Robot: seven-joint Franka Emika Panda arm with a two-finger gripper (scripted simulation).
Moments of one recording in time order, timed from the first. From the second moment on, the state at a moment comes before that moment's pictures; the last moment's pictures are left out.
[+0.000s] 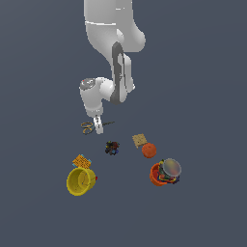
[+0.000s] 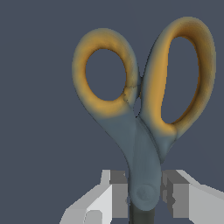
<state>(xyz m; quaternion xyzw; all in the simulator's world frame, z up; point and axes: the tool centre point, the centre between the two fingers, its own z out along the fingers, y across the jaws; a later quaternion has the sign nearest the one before) -0.161 -0.151 0.013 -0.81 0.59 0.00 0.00</state>
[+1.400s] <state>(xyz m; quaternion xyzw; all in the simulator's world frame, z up) -0.102 -0.070 0.091 -0.81 0.59 0.00 0.00</state>
